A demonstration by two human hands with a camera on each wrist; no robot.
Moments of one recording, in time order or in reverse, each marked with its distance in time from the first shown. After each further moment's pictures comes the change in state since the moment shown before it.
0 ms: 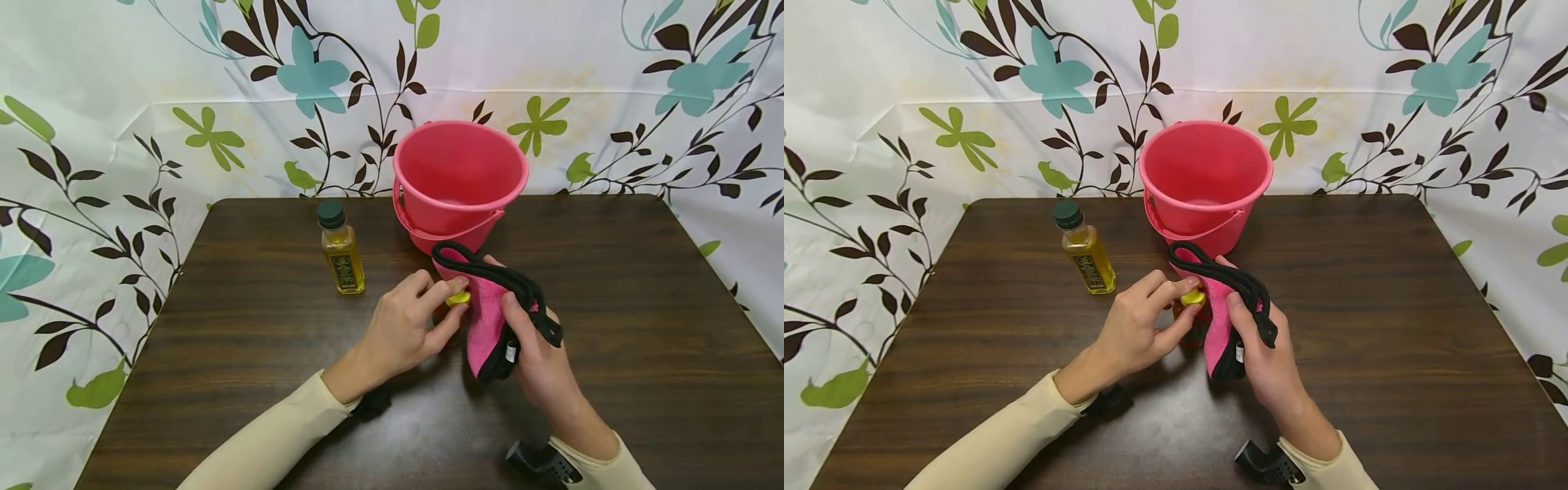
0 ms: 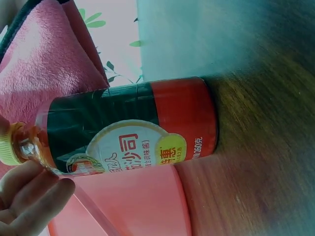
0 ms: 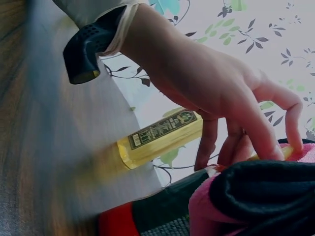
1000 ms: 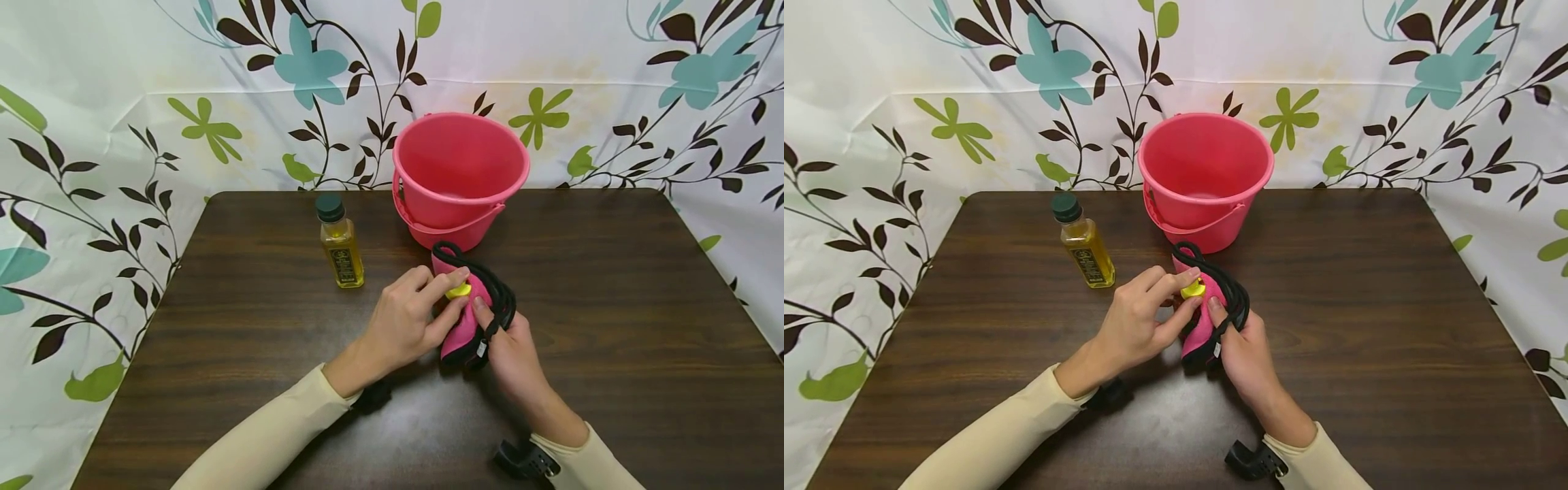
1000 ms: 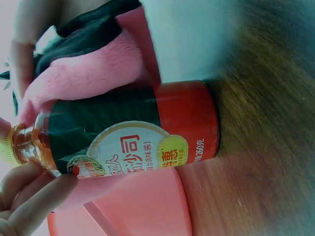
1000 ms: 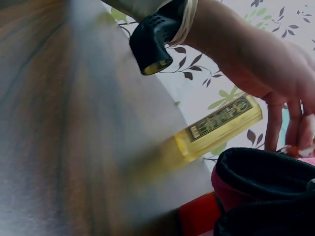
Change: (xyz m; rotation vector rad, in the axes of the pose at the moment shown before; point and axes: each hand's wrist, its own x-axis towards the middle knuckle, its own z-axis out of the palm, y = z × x) left_hand 0.002 0.002 0.001 -0.030 -0.005 -0.026; right_hand 0.004 0.045 0.012 -0.052 0.169 0.229
